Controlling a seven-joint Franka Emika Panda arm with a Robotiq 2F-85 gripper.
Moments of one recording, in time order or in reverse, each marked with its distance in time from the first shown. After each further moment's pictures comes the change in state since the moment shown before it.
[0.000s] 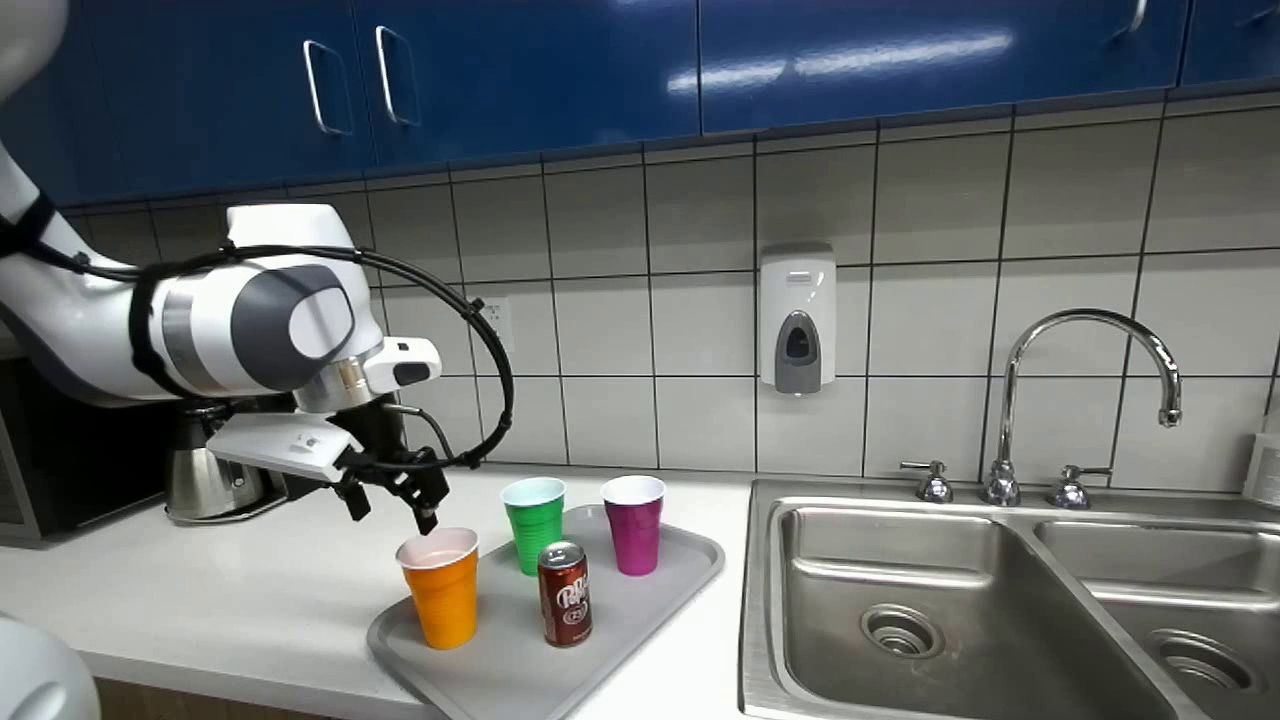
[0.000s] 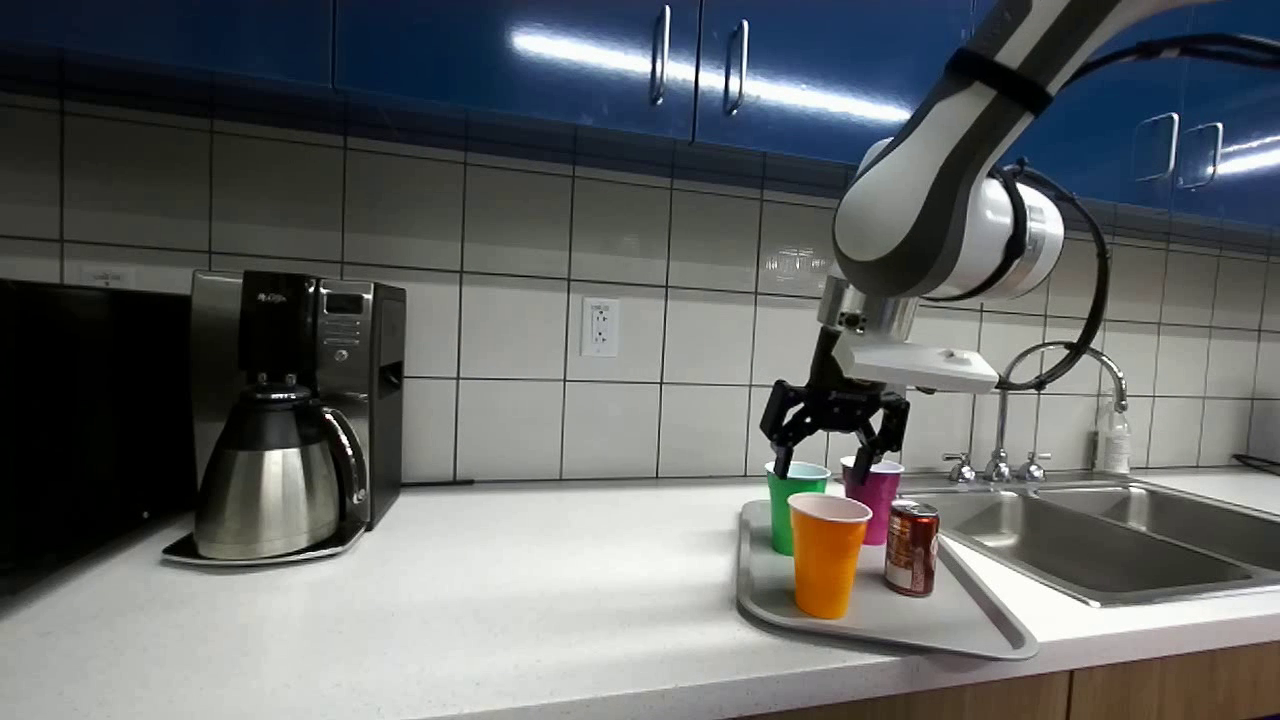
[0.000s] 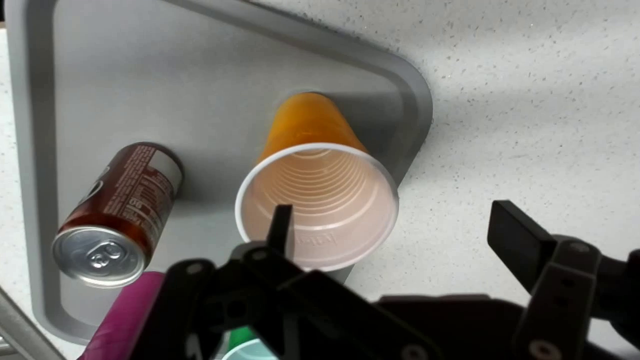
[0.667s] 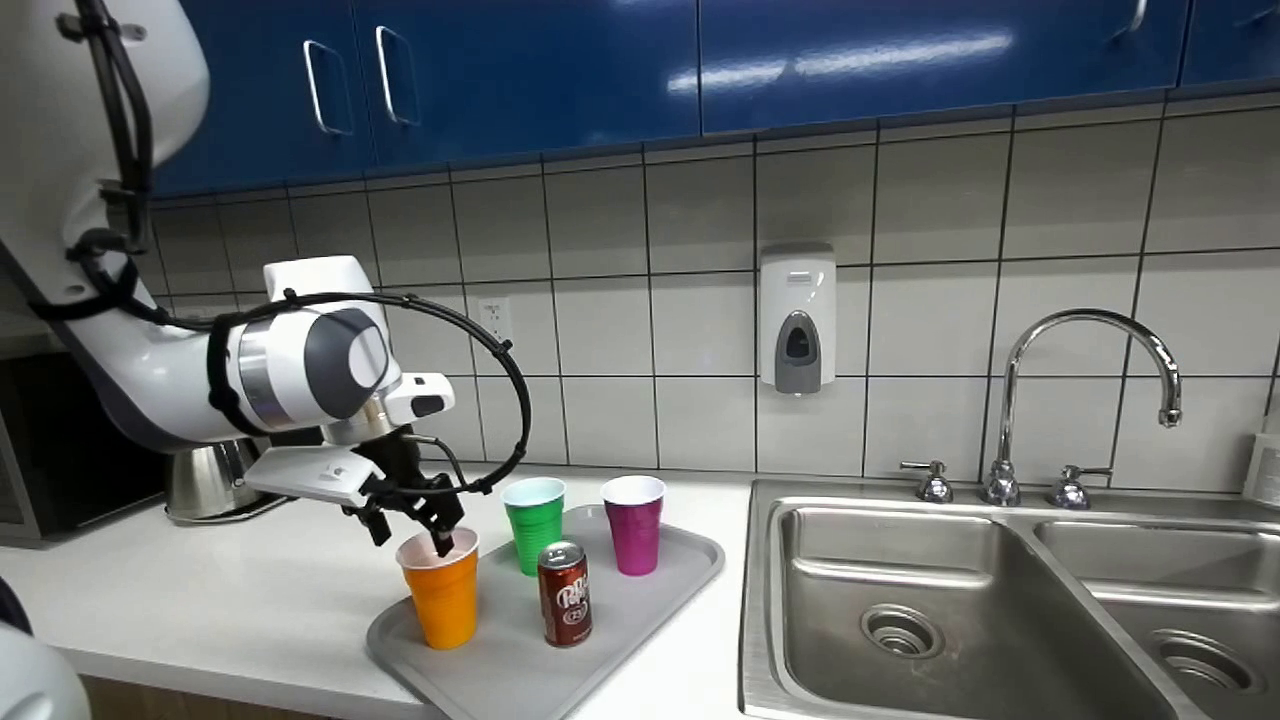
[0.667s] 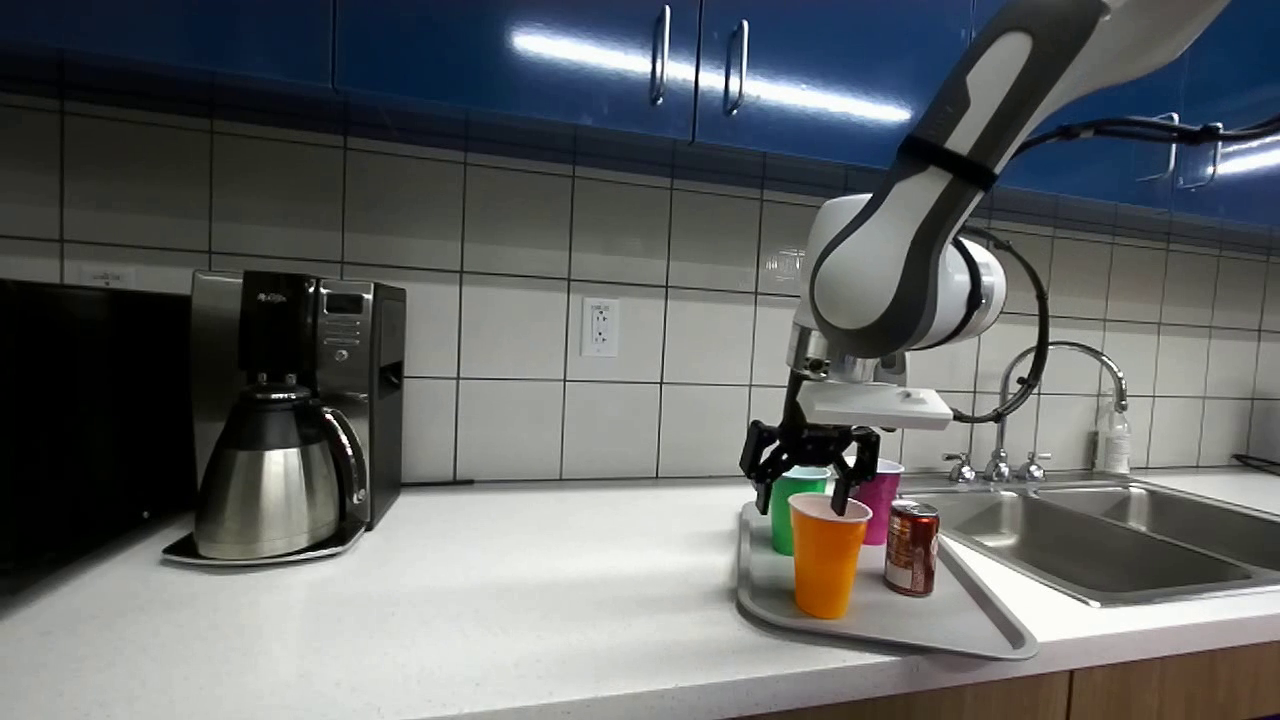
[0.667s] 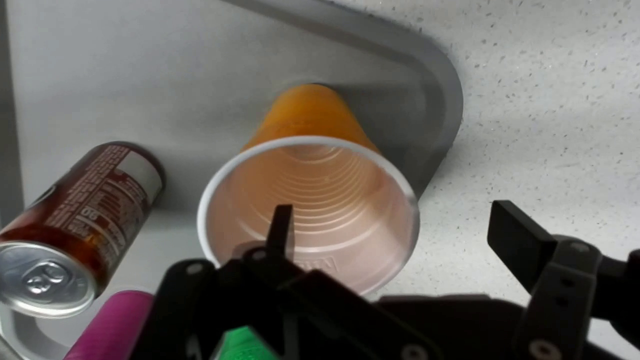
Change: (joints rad) arm -0.030 0.228 0.007 0.103 -0.214 0.073 0.178
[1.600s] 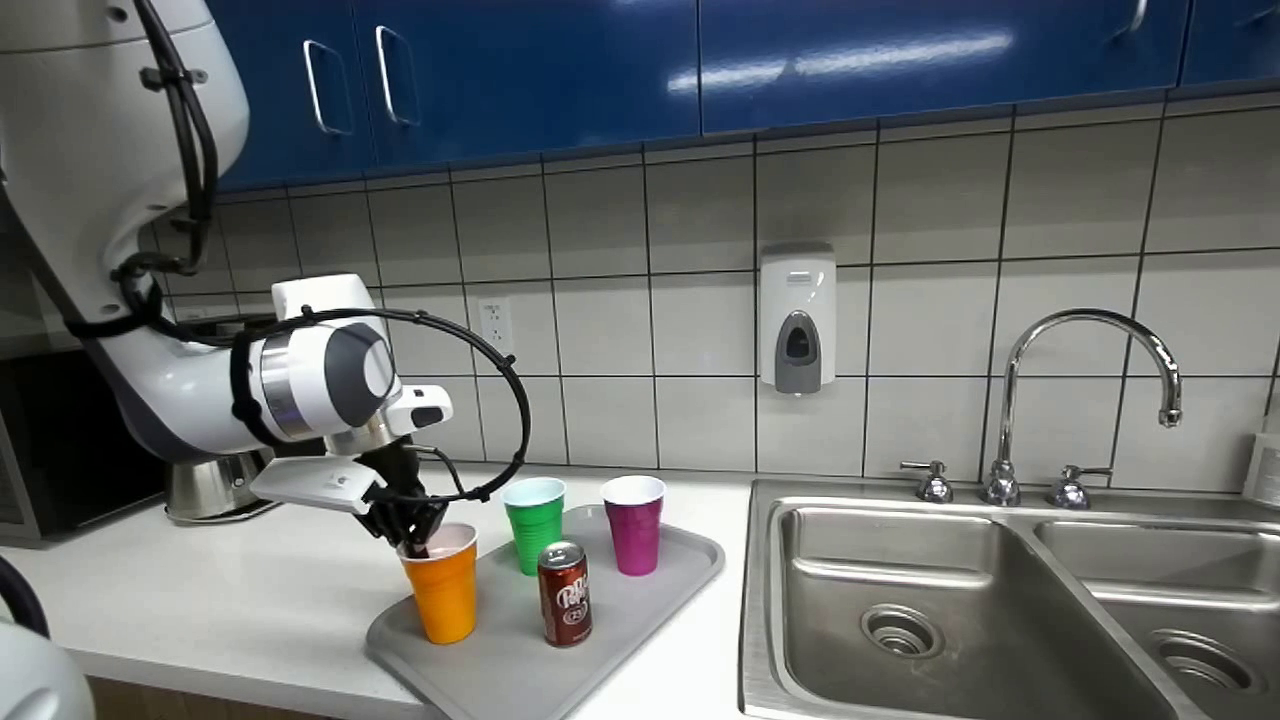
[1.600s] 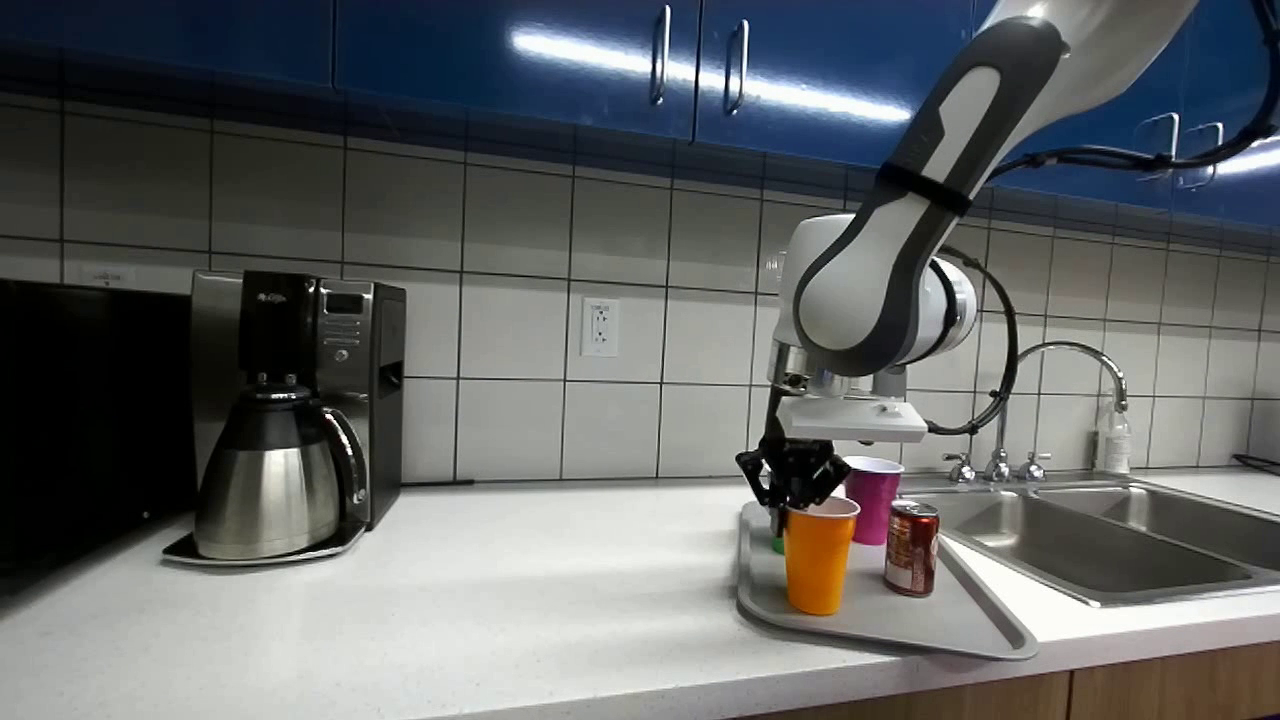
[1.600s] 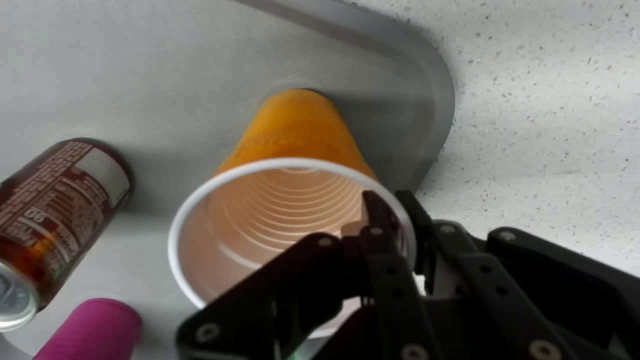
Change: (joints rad) arm 0.012 0.089 -0.001 0.057 -0.069 0.009 0.060
